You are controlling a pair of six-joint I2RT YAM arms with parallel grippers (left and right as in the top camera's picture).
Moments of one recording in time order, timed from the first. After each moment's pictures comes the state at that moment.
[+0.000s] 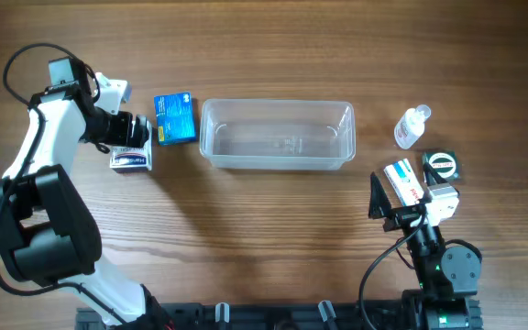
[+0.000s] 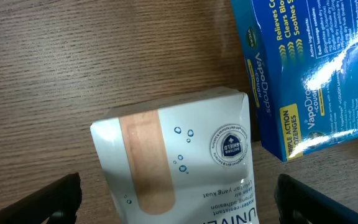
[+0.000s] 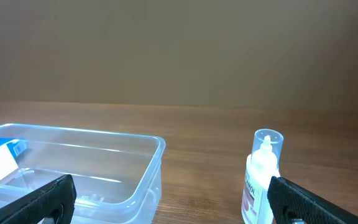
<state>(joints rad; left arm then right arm) 0.25 1.89 1.31 -0.77 0.16 0.38 0.03 0.02 0.01 0.01 -0.16 0.04</state>
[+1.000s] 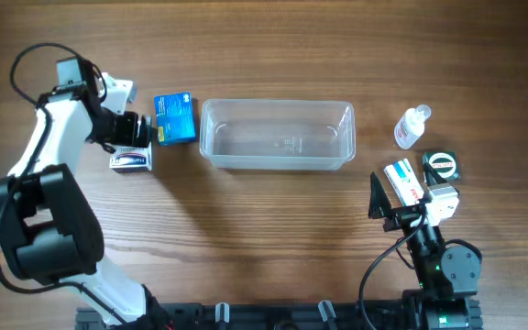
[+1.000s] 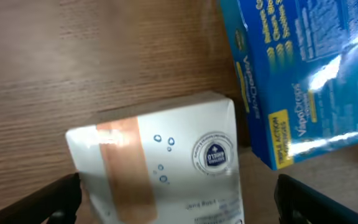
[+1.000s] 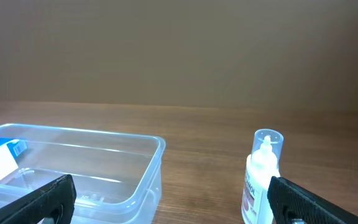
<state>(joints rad) 0.22 1.89 1.28 -0.74 0.15 0.34 0.03 0.02 0.01 0.01 -0.16 0.04</state>
